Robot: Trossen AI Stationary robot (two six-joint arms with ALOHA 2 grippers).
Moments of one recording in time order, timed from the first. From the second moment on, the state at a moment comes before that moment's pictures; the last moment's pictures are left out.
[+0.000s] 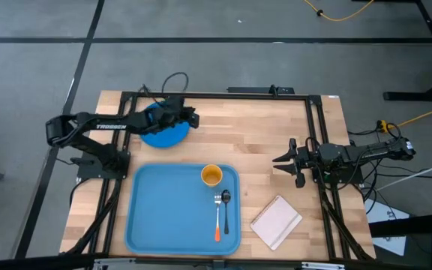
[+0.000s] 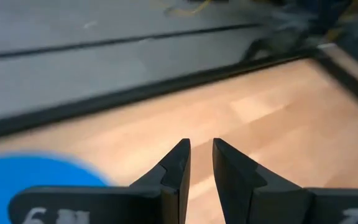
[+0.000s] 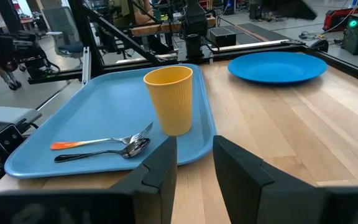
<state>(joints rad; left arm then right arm) 0.38 1.34 0.72 0.10 -0.43 -0.59 0.17 0.19 0.01 0.04 0.10 0.15</state>
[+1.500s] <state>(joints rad) 0.46 1.77 0.90 -0.38 -0.51 -1.24 0.17 0.19 0.01 0.04 0.10 0.15</state>
